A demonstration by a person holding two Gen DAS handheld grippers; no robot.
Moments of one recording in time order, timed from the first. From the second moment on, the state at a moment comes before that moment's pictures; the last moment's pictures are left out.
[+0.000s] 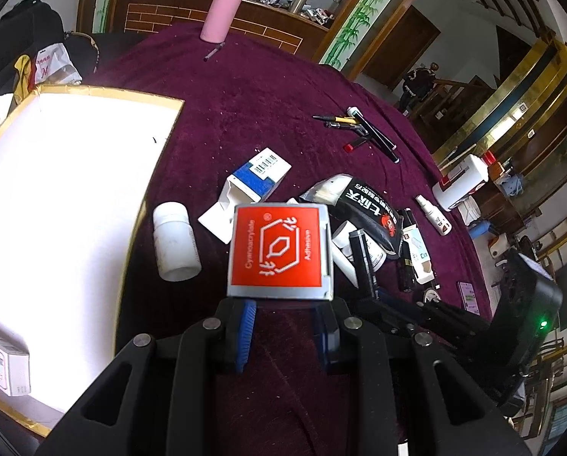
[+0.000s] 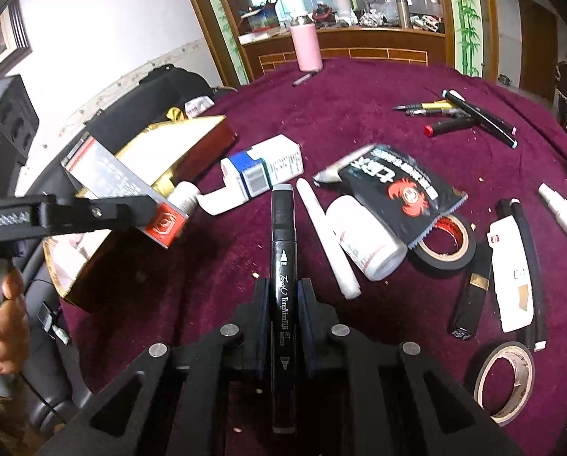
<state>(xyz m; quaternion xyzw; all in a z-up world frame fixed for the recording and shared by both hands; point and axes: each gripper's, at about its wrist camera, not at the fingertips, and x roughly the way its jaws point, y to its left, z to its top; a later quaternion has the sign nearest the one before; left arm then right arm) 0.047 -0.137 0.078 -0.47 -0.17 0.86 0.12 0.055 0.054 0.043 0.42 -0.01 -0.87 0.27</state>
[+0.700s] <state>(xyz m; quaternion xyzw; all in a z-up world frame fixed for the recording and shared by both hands) 0.064 -0.175 0.100 -0.44 -0.16 0.88 0.09 0.060 0.023 0.069 0.39 -0.03 -0.87 0.31</state>
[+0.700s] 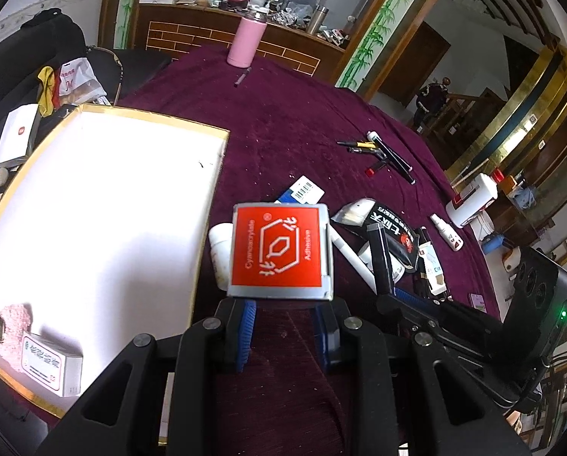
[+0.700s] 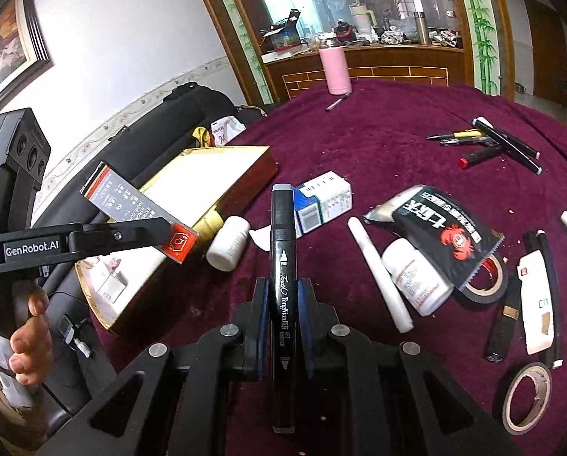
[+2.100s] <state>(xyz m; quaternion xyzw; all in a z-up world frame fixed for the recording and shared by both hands) 0.105 -0.274 0.091 -0.44 -0.21 0.87 -0.01 0.072 -0.073 0.075 0.38 0.01 -0.83 0.40</state>
